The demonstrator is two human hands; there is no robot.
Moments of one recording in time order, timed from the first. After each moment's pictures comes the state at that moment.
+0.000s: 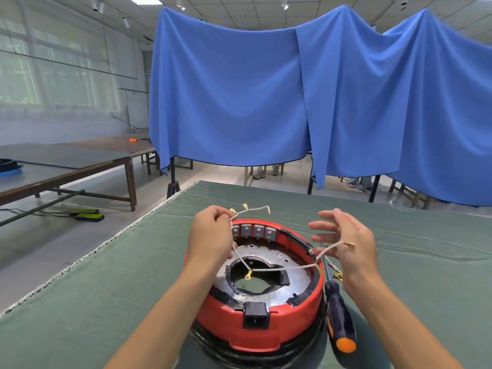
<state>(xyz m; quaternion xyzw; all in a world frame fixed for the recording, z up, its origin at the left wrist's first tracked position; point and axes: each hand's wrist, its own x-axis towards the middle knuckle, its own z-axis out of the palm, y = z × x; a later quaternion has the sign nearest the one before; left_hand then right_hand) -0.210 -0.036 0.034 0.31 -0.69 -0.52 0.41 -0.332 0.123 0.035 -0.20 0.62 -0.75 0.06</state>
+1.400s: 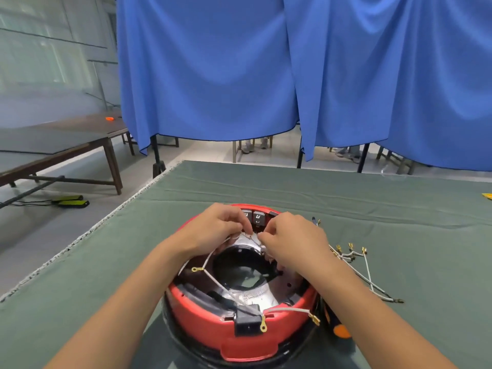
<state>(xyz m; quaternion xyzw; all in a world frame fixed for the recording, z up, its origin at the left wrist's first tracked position) -0.230 -0.065 0.025 0.10 -0.86 -0.50 0.11 -0.311 0.079 0.028 -0.37 0.91 -0.18 -0.01</state>
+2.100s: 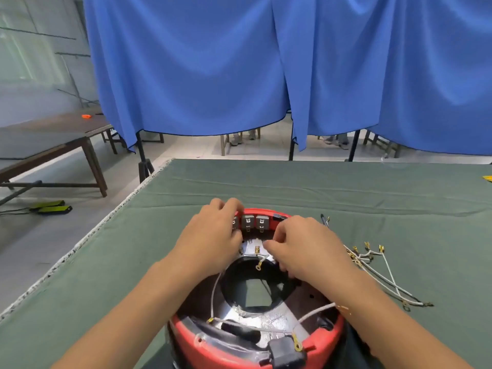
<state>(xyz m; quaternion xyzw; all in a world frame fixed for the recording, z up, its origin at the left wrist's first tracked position) -0.239 -0.082 0.018 0.16 -0.96 -0.16 0.18 -0.310 0.068 0.025 -0.34 0.92 -0.20 0.00</state>
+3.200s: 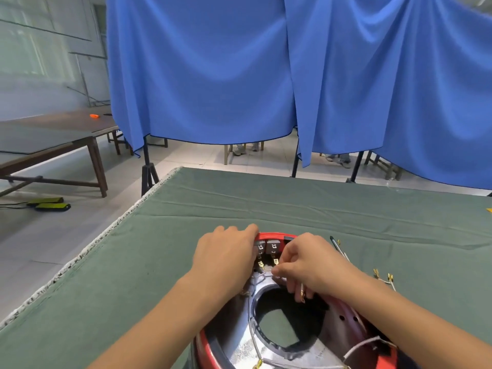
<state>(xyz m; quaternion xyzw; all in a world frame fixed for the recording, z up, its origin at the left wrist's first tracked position) -0.241 -0.077 0.014 0.17 -0.97 -0.01 0.18 -0.333 0.056 0.025 -0.37 0.87 -0.27 0.19</state>
